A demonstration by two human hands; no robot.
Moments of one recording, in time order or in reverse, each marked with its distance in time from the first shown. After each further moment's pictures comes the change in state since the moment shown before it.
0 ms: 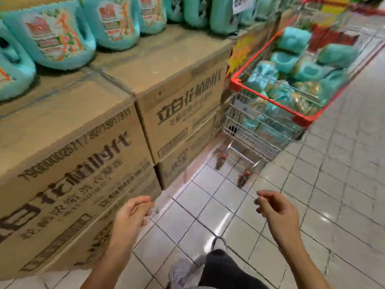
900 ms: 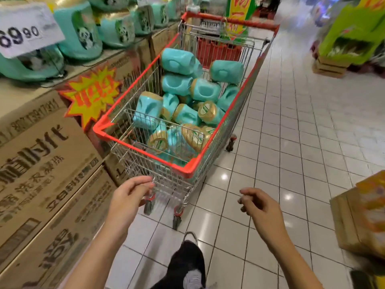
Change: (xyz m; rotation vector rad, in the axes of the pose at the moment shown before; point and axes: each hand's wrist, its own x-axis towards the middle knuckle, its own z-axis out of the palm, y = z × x) left_hand 0.103 0.151 0.499 0.045 -0.318 0.212; right_hand 0.315 0.044 -0.294 0.088 0.174 0.063
